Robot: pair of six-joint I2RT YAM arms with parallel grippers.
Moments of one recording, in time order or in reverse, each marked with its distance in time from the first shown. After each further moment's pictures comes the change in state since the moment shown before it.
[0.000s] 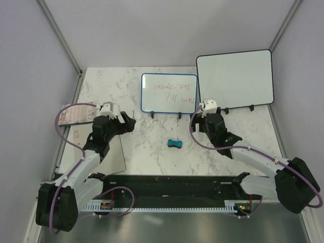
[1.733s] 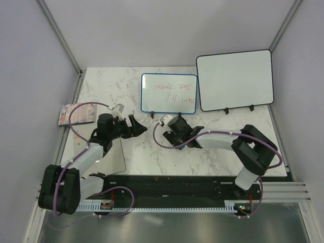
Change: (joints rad) left arm 0.000 0.170 0.002 0.016 0.418 -0.119; right arm 0.257 0.553 0.352 -0.321 -0.277 -0.168
